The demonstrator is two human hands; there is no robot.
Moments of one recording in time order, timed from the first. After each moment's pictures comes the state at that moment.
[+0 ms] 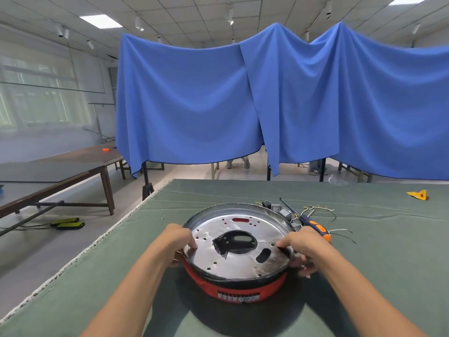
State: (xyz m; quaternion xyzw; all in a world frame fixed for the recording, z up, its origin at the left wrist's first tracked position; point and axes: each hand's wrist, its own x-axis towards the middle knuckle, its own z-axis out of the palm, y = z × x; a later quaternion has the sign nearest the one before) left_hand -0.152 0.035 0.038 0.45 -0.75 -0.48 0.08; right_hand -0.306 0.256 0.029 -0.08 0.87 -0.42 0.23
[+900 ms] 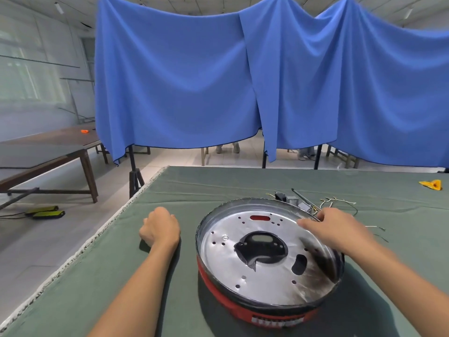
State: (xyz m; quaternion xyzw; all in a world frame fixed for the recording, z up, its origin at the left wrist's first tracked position) left_hand -0.213 -0.082 -0.027 0.54 -0.80 -0.16 0.23; right_hand -0.325 0.231 0.035 -0.14 0.97 -0.18 0.00
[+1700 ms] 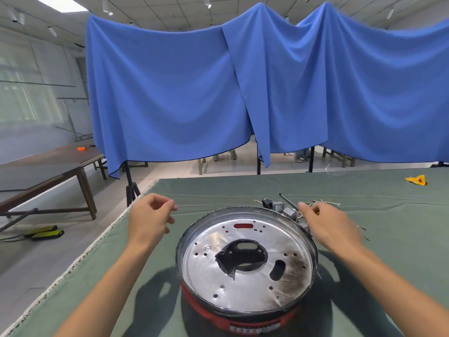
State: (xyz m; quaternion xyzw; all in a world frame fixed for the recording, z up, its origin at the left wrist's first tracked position) left_hand -0.179 -0.030 0.045 0.25 -0.74 -0.46 0.42; right_hand -0.347 0.252 0.026 -0.11 0.94 -0.29 -0.12
